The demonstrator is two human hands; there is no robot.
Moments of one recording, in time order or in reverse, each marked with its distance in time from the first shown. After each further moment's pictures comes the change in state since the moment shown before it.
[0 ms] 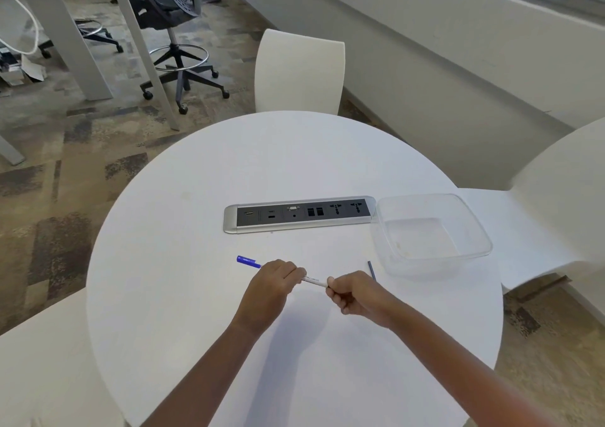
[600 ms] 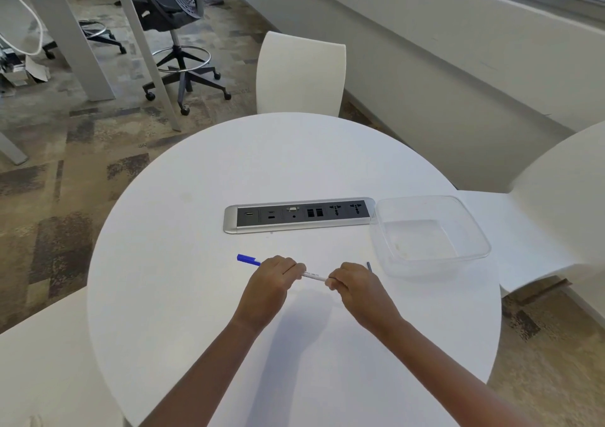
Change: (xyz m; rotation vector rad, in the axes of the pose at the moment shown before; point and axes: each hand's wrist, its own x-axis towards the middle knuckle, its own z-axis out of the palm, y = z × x) left_hand 0.005 0.005 -0.005 -0.005 0.046 -0.008; right_hand -0.006 0.009 0.004 -0.910 0.380 -0.599
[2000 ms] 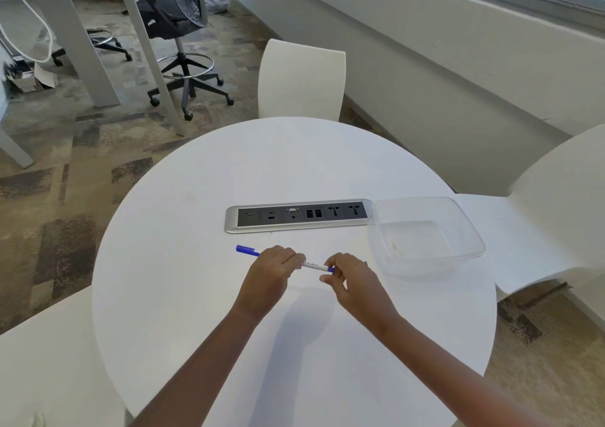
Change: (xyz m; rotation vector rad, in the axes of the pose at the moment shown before) left_hand 0.010 0.006 -0.010 0.026 0.047 0.033; right_hand -0.005 -0.005 -0.003 0.094 0.098 0.014
